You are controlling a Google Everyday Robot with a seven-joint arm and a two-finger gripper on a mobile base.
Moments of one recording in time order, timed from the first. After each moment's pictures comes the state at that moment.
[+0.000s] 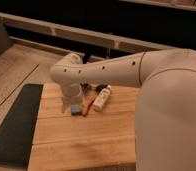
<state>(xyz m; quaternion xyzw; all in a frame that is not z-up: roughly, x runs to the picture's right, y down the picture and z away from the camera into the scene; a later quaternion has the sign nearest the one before) -0.108 0.103 0.703 -0.26 0.23 0.64 0.68</state>
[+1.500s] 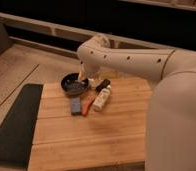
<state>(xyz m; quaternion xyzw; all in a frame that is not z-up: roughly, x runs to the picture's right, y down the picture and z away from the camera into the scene) -0.010 -0.048 0.769 -0.15 0.13 0.76 0.62</state>
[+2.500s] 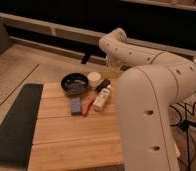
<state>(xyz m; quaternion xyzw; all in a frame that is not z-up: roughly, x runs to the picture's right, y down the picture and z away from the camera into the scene) 0.126 -0.112 0.878 -0.03 0.21 0.83 0.51</state>
